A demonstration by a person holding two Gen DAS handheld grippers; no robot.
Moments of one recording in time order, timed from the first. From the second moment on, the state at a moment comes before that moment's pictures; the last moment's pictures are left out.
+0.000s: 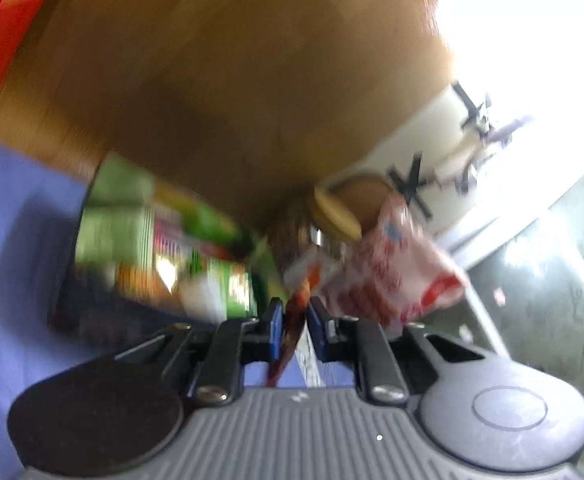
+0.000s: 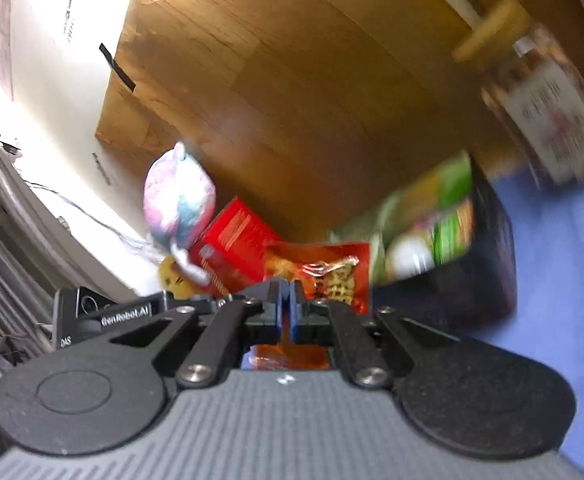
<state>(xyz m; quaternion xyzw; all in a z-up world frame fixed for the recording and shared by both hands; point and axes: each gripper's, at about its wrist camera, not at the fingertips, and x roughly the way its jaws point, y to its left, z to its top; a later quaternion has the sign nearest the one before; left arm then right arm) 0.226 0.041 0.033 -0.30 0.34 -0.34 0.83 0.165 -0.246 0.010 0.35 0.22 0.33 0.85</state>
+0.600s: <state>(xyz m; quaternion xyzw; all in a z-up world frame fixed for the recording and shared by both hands) 0.205 0.065 0.024 -0.18 0.35 -0.26 0.88 0.130 -0.257 -0.053 0.32 0.28 0.27 0.86</state>
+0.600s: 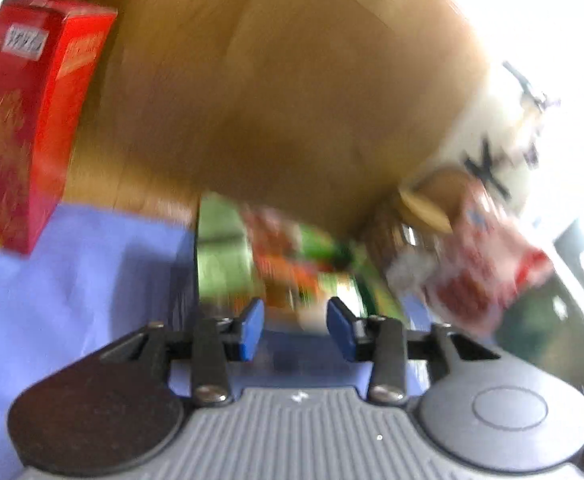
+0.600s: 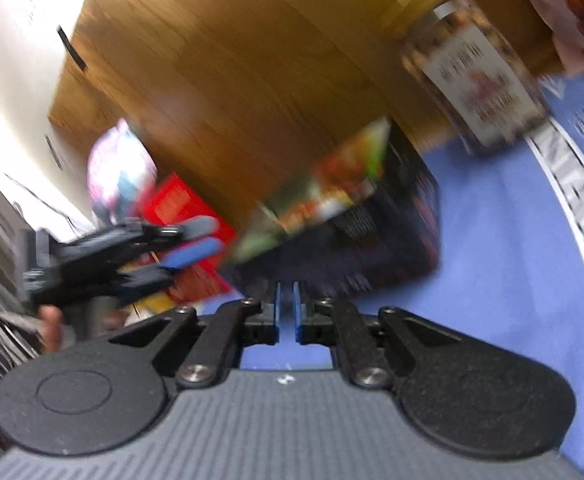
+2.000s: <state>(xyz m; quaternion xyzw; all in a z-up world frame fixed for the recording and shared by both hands) 0.272 0.031 0.012 -0.18 0.36 -0.18 0.90 0.228 -0.181 -0.011 0.14 0.24 0.20 0.94</state>
